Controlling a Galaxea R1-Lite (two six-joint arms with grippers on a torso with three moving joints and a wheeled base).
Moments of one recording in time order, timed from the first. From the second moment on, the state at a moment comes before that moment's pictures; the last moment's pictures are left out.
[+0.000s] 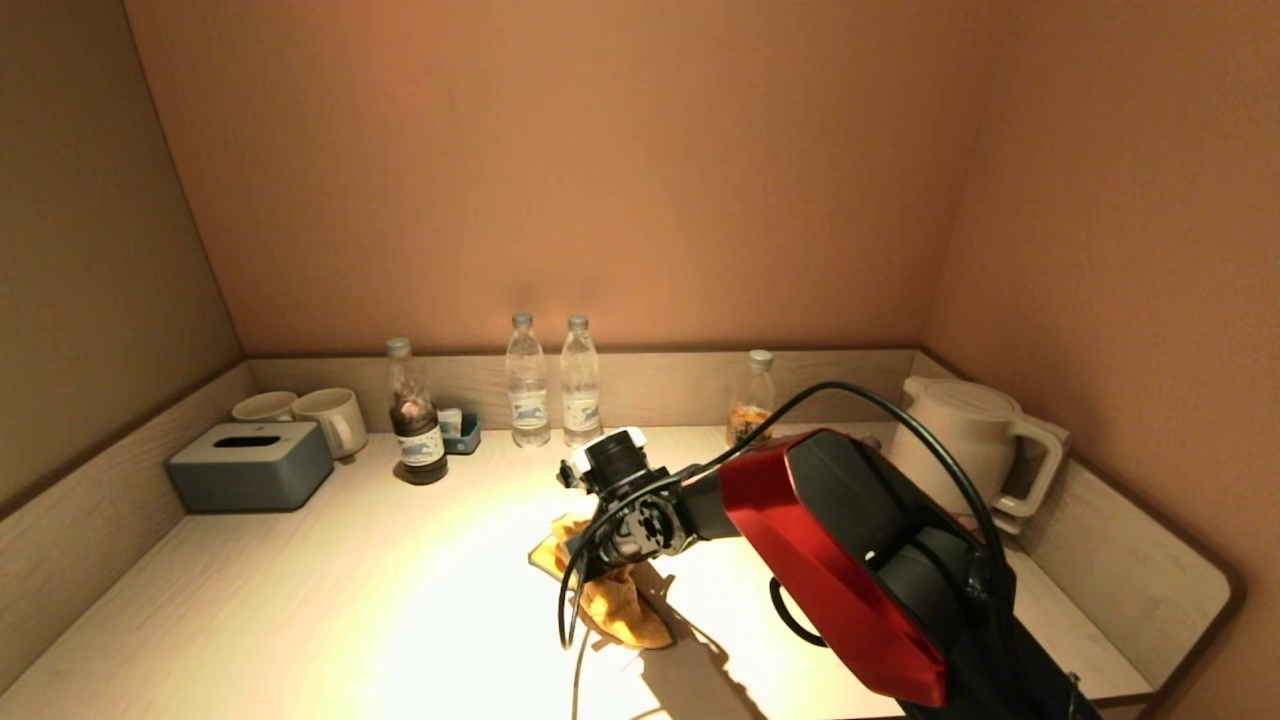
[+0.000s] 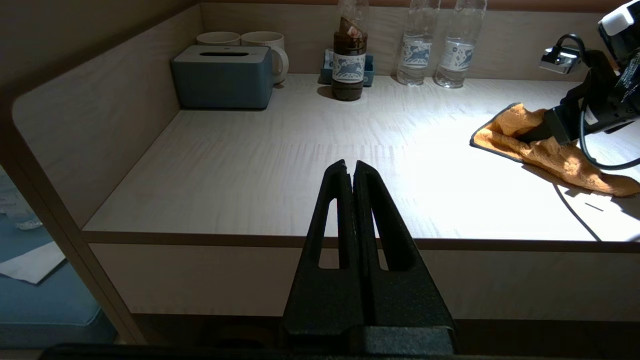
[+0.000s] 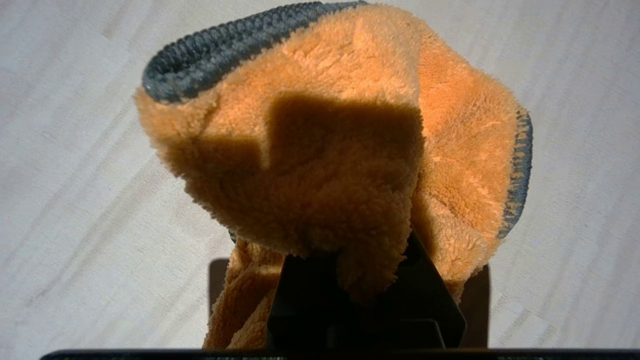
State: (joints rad) left arm 0.00 0.00 0.00 -0.01 0.01 -0.05; right arm 0.63 2.63 -1.92 0.14 0.03 0.05
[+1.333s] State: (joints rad) left arm 0.00 0.00 0.00 -0.01 0.01 -0.05; right arm 0.30 2.52 -1.70 0.15 0.04 -0.02
